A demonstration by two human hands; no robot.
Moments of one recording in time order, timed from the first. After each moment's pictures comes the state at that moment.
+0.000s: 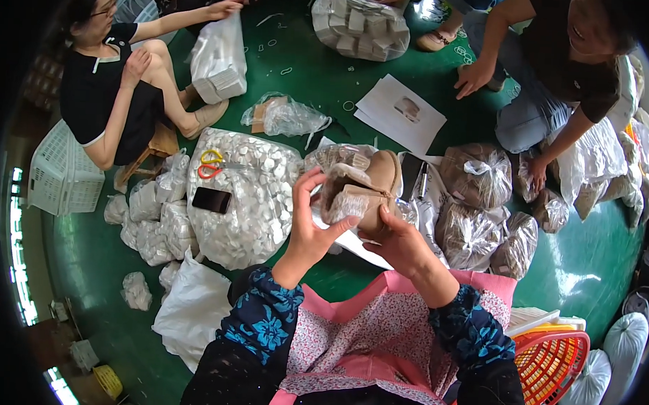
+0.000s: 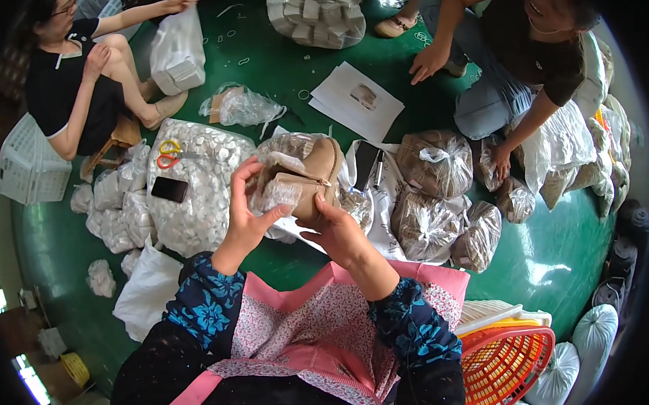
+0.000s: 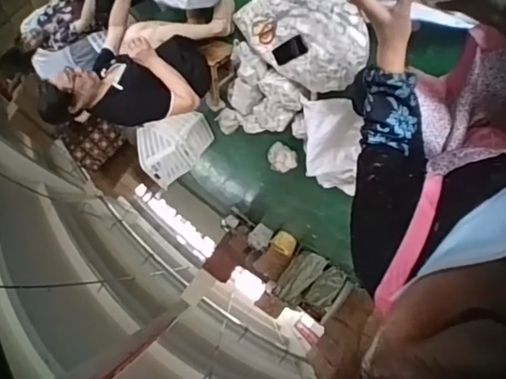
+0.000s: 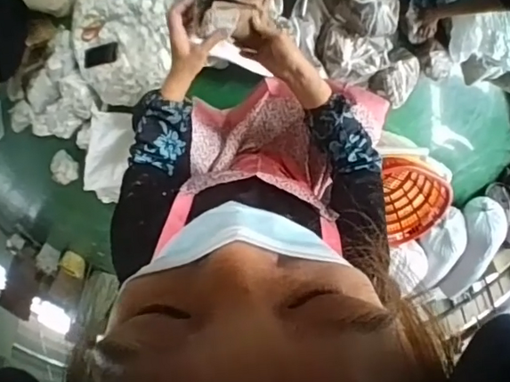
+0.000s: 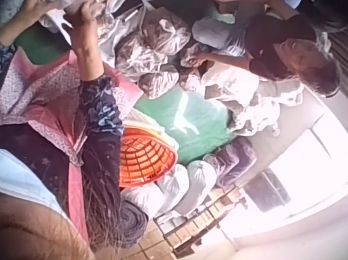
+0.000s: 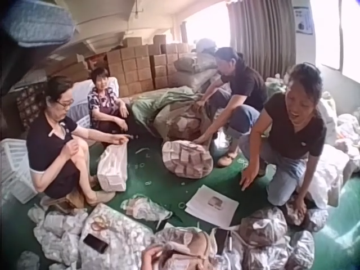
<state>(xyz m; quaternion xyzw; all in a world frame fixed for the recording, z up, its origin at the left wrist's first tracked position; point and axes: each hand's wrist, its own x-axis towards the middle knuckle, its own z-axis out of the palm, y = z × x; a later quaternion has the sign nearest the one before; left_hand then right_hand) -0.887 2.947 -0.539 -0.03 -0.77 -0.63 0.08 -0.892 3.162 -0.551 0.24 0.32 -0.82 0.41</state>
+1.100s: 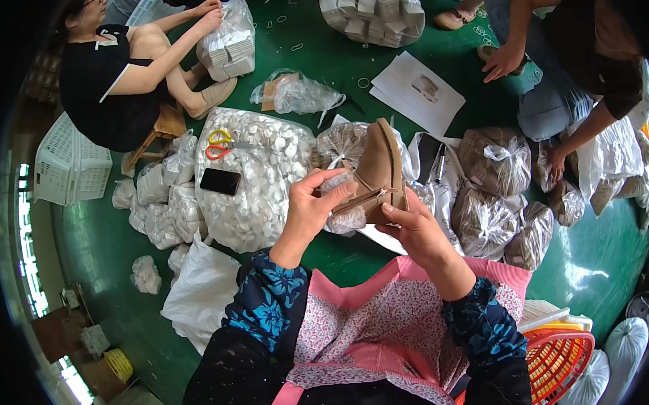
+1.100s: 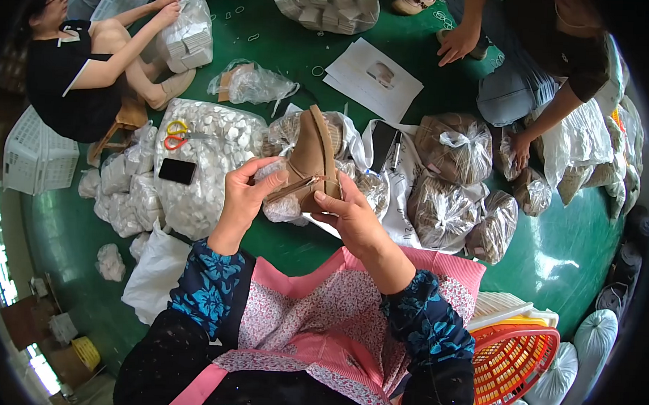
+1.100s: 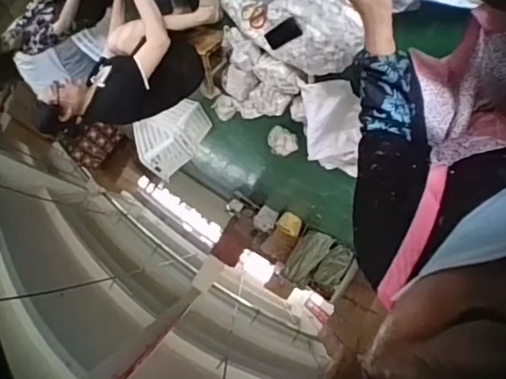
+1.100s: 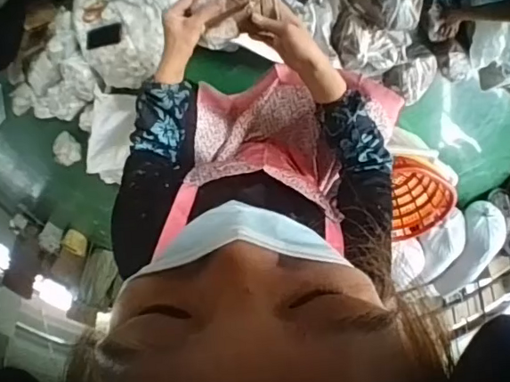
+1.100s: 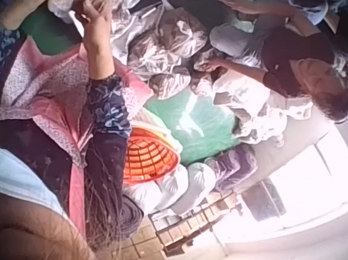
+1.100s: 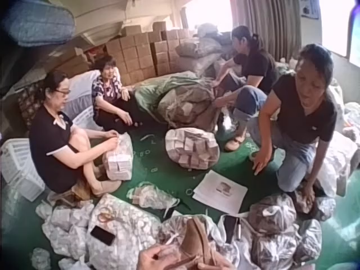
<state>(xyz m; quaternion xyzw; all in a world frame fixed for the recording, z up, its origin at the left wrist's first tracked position) -0.894 2.924 -0.558 0.09 -0.70 -0.71 -0.04 -0.894 3.152 -0.534 0.15 0.44 -0.81 0.36</state>
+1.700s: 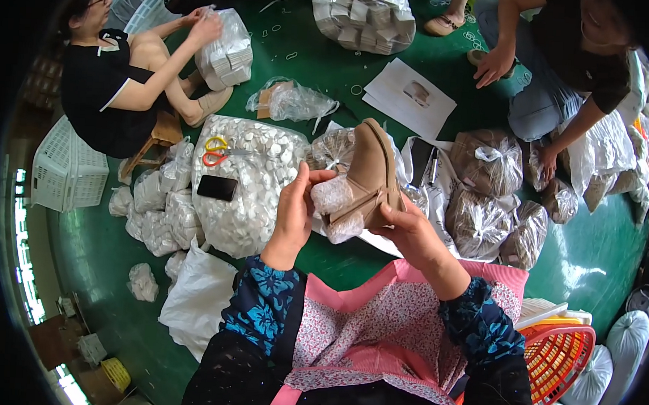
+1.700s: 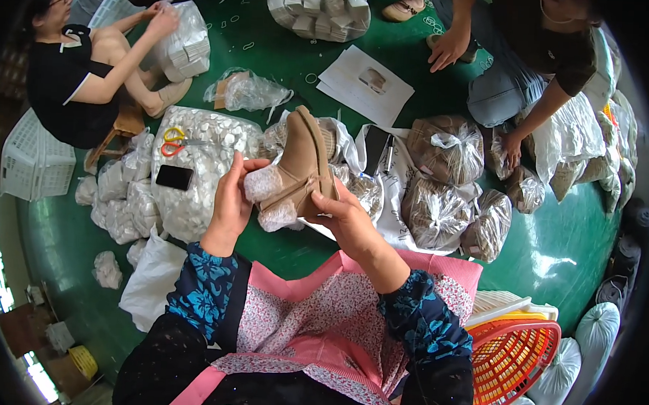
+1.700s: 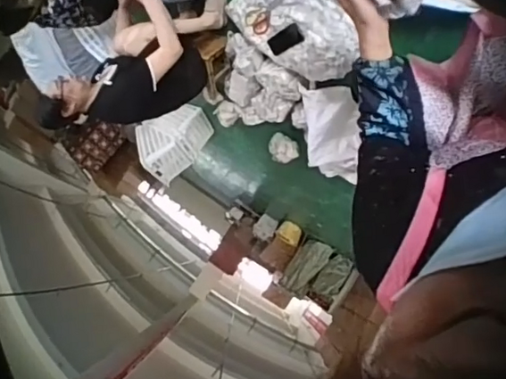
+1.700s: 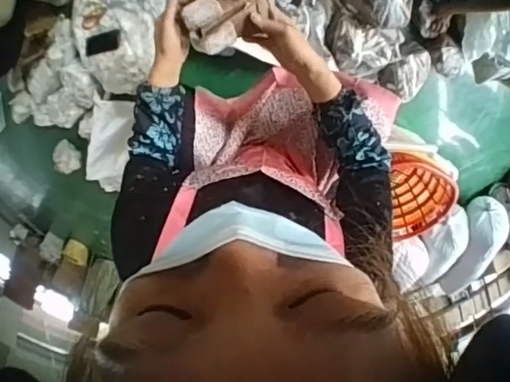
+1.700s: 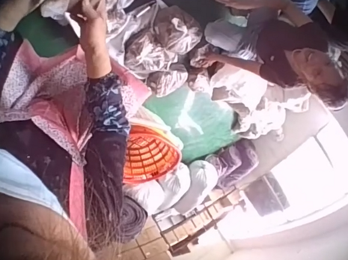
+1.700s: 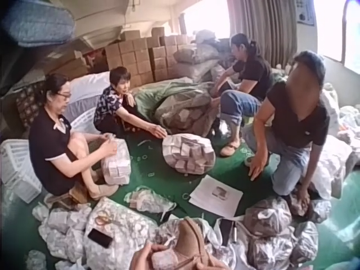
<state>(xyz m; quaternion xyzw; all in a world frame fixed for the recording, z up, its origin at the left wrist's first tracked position) -0.894 2.920 -0.549 0.18 -0.50 -0.84 -0.08 -0.889 3.155 -0.528 0.12 0.42 -0.83 0.36</state>
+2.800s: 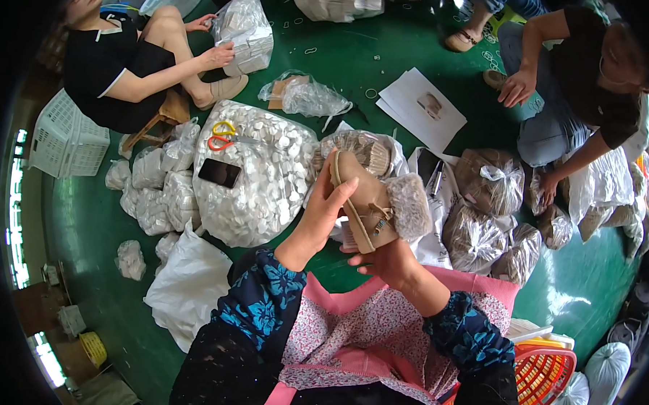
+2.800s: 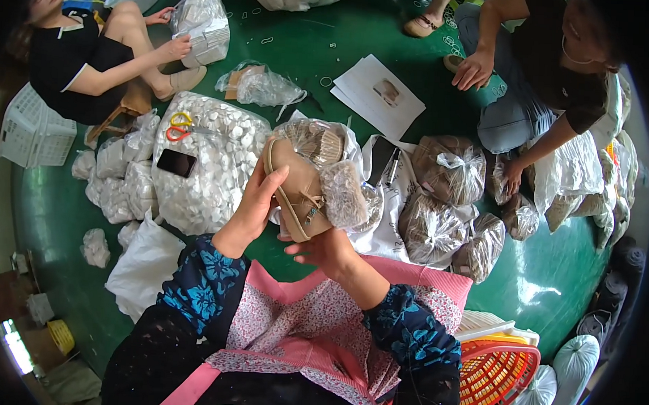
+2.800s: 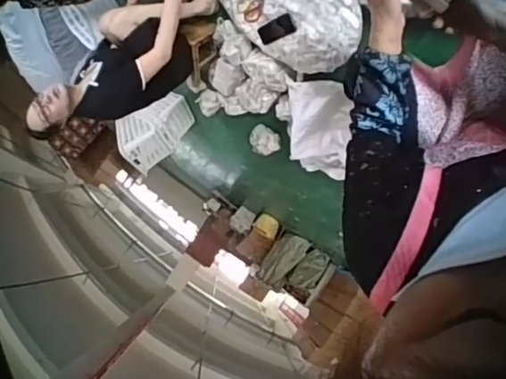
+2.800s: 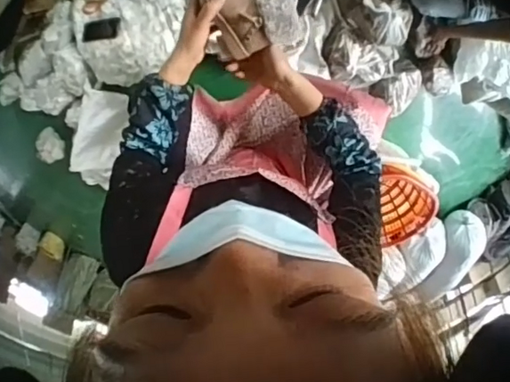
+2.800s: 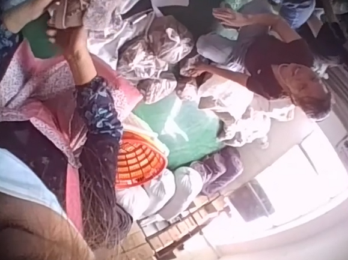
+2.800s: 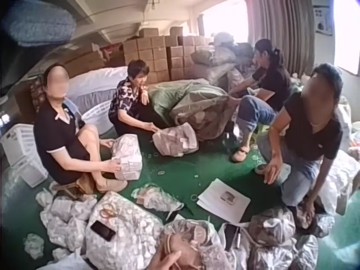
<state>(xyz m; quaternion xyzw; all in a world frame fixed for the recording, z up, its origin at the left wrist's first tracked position) -0.890 2.939 -0.542 0.14 -0.51 -0.84 -0.10 -0.862 3.130 -0.557 0.22 0.38 -0.73 0.53</state>
